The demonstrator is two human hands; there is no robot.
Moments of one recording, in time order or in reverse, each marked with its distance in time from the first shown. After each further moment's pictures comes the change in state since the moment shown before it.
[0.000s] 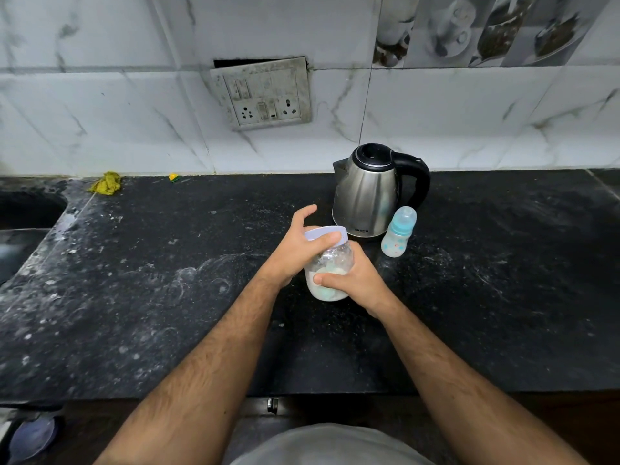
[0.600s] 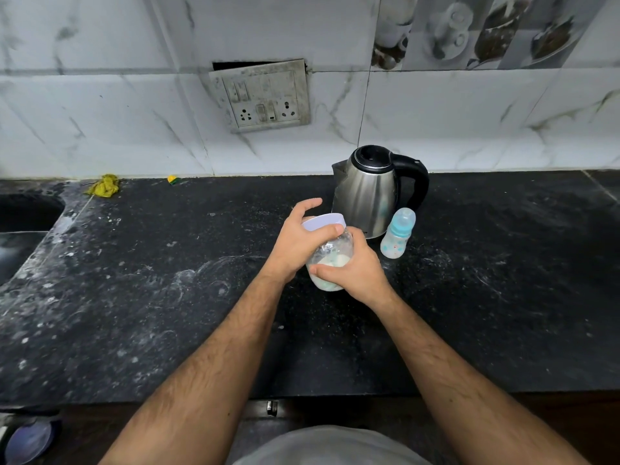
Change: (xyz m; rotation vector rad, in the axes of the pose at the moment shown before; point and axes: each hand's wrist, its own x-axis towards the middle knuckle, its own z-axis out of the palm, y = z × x) left_hand 0.004 0.017 0.005 -0.023 0.167 0.083; right_hand 0.000 -0.025 0.004 -0.320 0.202 -0.046
